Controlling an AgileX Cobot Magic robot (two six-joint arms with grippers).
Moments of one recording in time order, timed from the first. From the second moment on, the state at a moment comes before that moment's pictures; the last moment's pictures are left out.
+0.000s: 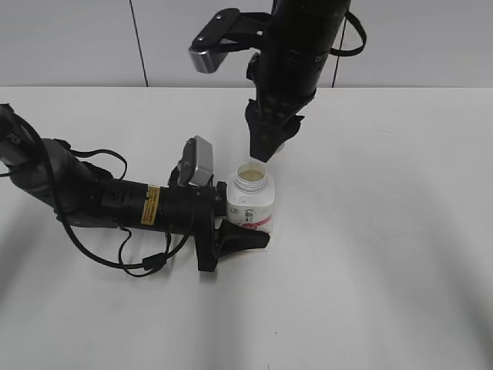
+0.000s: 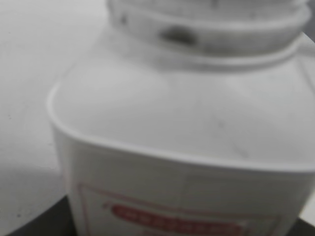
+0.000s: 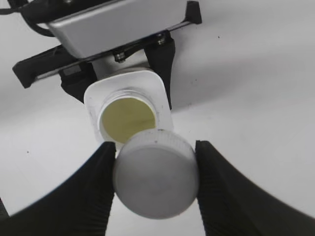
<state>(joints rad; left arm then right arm) -0.34 2.37 -1.12 1.40 -1.11 -0.53 0.60 2.04 -1.80 0.17 1.22 -0.78</state>
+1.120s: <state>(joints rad) -0.34 2.37 -1.12 1.40 -1.11 -0.53 0.08 2.04 -1.39 0.30 0.99 -0.28</state>
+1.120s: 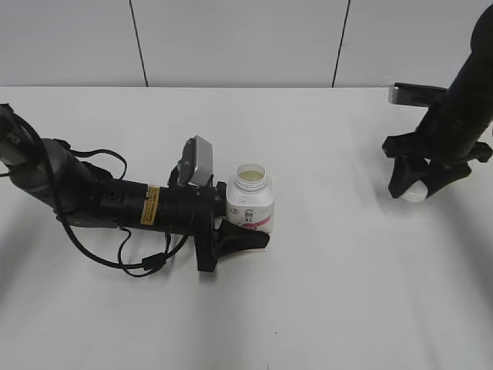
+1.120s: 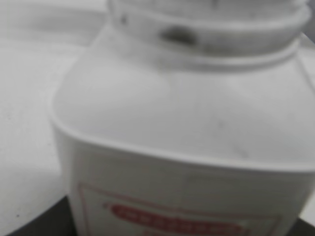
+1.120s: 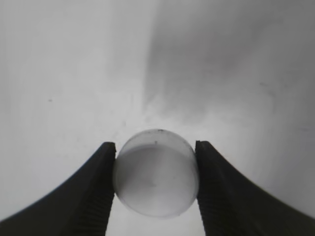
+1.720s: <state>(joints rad) -0.34 2.37 -1.12 1.40 -1.11 -0.53 0.06 2.07 -1.35 0.17 0.87 -0.20</state>
